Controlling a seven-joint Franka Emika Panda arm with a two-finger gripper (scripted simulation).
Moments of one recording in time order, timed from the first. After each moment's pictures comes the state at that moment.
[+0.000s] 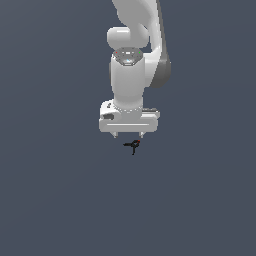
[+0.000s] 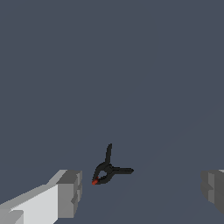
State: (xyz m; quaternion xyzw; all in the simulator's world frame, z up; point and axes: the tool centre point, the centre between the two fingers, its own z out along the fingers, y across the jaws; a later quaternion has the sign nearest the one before) arm 0.013 0.002 0.196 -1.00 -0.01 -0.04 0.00
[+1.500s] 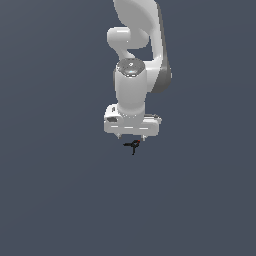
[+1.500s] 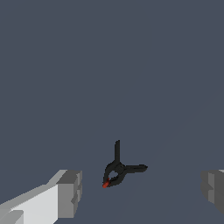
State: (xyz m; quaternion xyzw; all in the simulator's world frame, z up) arm 0.003 0.013 0.168 -1.00 0.05 -0.03 0.01
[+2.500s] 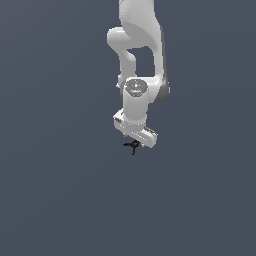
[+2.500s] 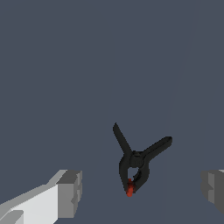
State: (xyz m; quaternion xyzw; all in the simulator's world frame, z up) arm -0.033 0.028 0.094 -0.95 0.31 0.00 0.01
